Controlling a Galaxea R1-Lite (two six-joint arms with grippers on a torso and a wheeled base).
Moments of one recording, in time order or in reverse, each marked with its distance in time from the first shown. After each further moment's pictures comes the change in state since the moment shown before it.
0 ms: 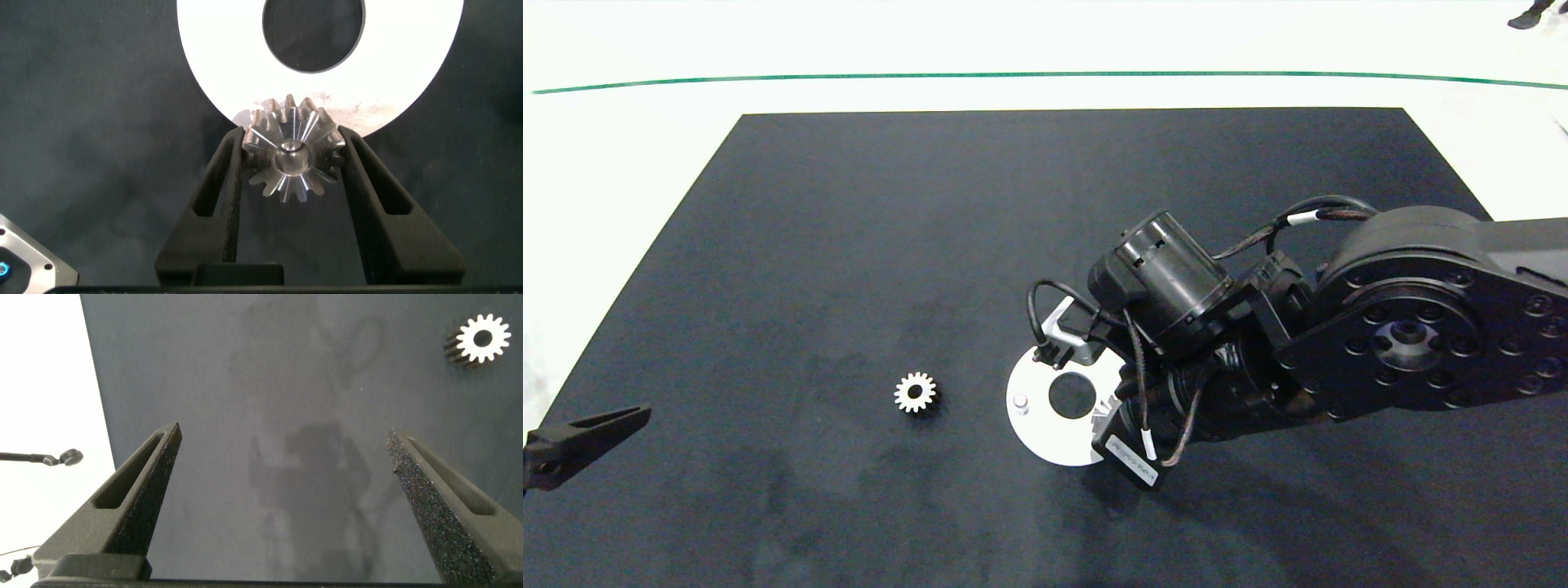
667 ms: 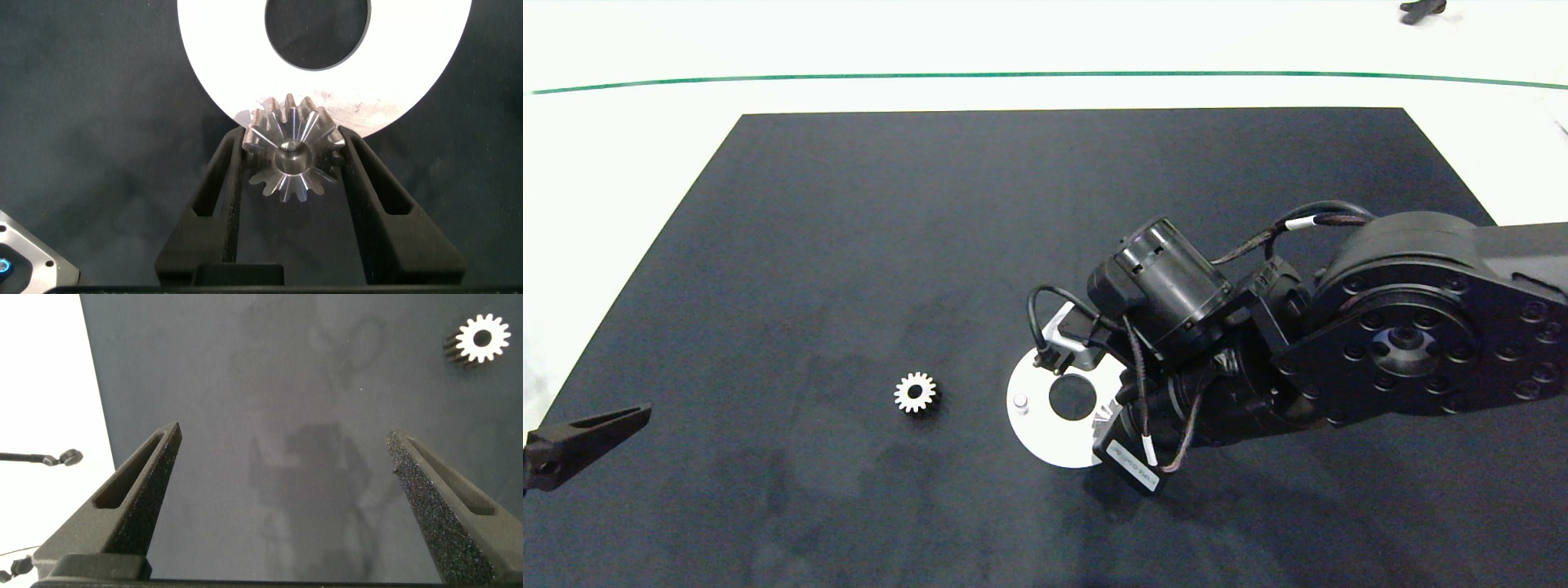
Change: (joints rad) left arm 0.000 0.000 0.000 0.000 0.000 0.000; right arm 0.001 -0.001 0.012 -0.002 0.001 0.003
